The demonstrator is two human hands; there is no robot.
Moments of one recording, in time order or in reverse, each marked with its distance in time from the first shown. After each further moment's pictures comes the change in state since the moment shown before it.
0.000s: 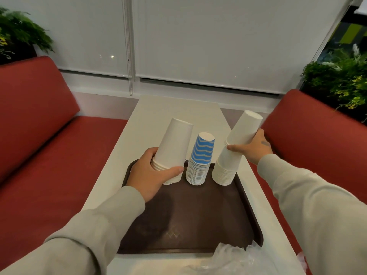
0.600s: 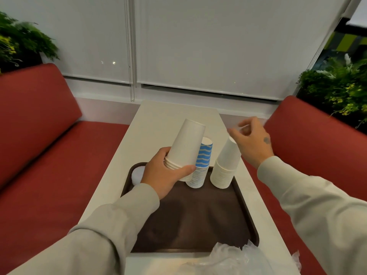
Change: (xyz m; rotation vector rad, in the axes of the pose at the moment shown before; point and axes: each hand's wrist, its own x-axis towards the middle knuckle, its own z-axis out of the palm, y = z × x) left_hand -0.010 0.033 0.013 -0.039 -0.057 0.018; right_hand -0.051 -0.049 -0.018 0.074 0.099 -0.300
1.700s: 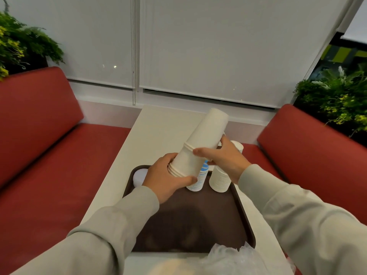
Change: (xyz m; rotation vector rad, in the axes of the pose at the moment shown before) left_hand -0.014 0.008 -0.010 0.076 -0.061 0.033; right_hand -0.034 -0.033 0.031 0.322 -0.447 0.125
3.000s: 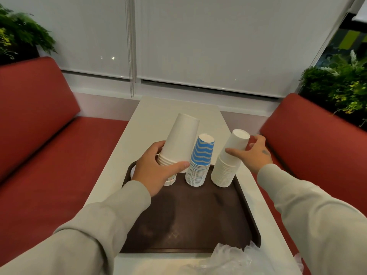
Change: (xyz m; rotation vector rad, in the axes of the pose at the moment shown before) left_hand 0.024 -0.025 0.000 -0.115 0.126 0.010; right_hand 0.039 0.078 -0.061 -0.327 0.442 0.226
